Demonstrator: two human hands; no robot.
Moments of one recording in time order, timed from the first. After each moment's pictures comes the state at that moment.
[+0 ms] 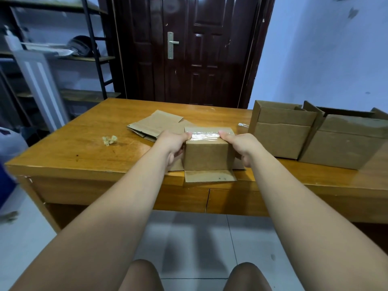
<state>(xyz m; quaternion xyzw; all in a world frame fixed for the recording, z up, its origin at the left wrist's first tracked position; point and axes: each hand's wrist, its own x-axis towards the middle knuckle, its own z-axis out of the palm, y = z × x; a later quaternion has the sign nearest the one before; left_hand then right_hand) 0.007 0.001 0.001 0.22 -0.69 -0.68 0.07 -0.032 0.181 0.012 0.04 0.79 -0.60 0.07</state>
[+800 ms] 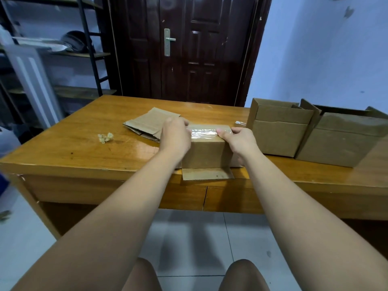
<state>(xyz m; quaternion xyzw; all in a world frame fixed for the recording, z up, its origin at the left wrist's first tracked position) 0.005 0.025 0.004 0.16 -0.90 -0.33 0.25 -0.028 0.174 0.007 0.02 0.78 -0.62 -0.01</state>
